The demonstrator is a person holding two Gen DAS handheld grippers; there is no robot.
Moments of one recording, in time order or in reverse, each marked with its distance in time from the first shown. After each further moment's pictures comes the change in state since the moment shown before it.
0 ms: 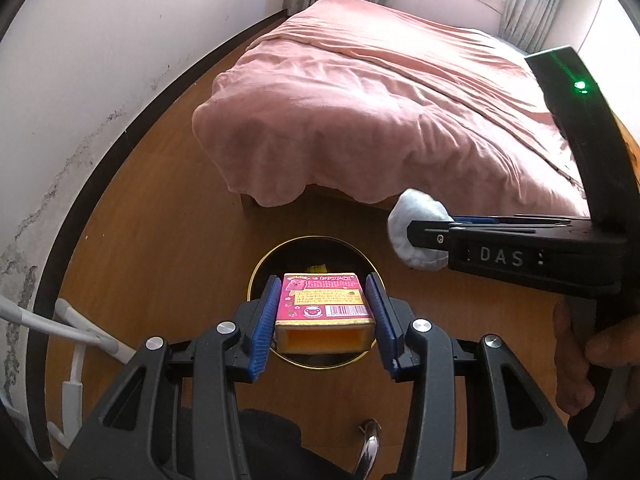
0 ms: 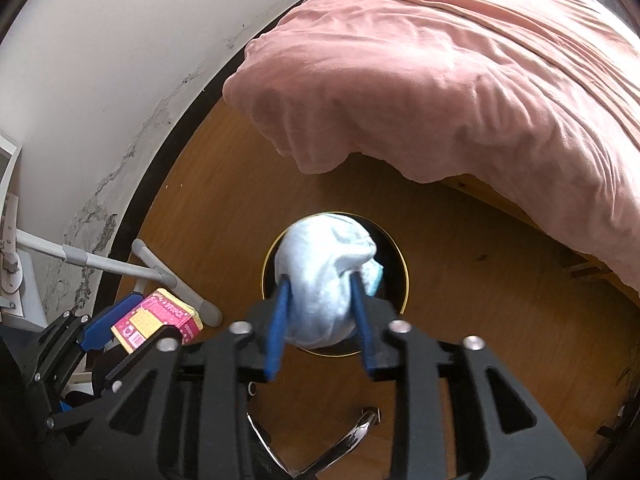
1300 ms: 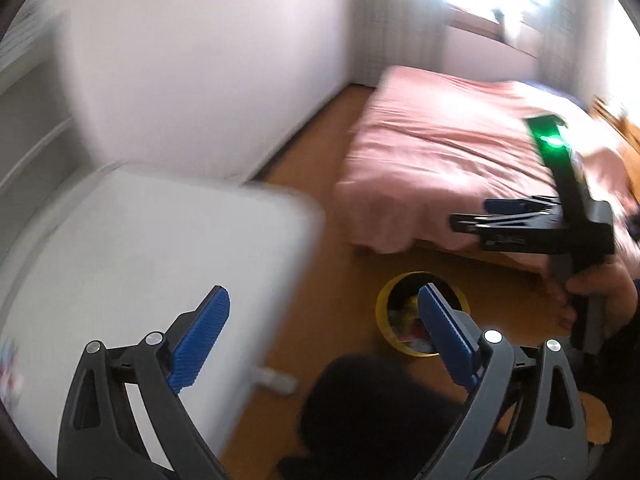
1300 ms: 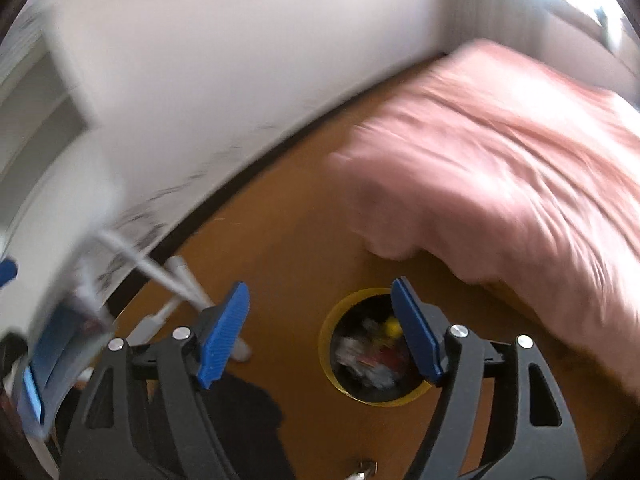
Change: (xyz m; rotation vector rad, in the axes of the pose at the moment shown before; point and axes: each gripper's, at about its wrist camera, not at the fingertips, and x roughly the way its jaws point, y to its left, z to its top) left arm -0.255 0.126 -0.065 -0.056 -0.250 0.298; right arm -0.105 0.192 -0.028 -0.403 -0.273 0.117
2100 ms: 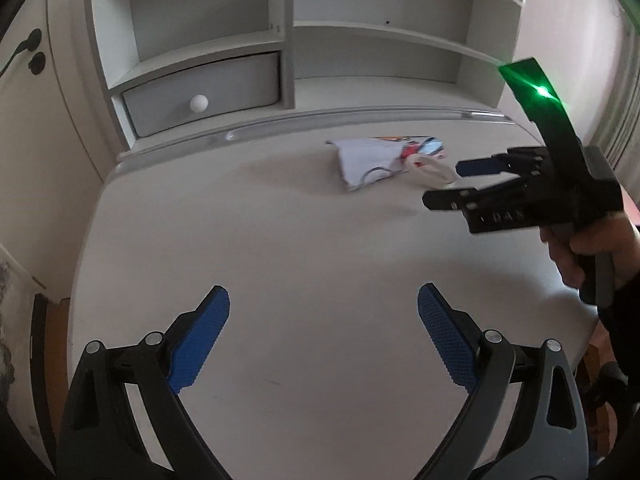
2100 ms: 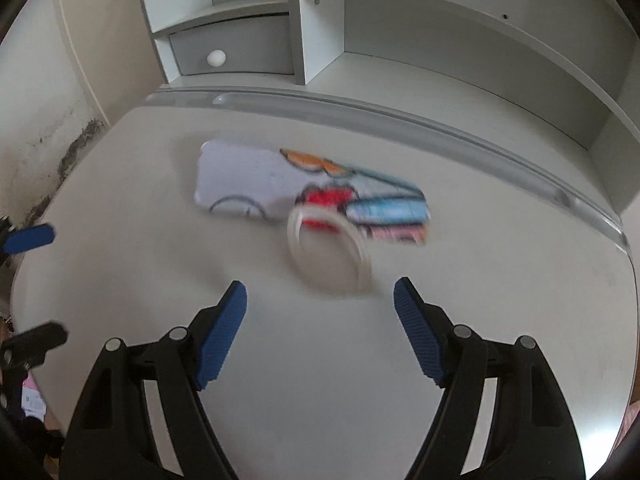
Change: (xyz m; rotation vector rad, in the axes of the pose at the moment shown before) left arm -0.199 0.282 -0.228 -0.670 0.061 0.560; right arm 0.057 0.544 0.008 -0.939 0.150 0.565
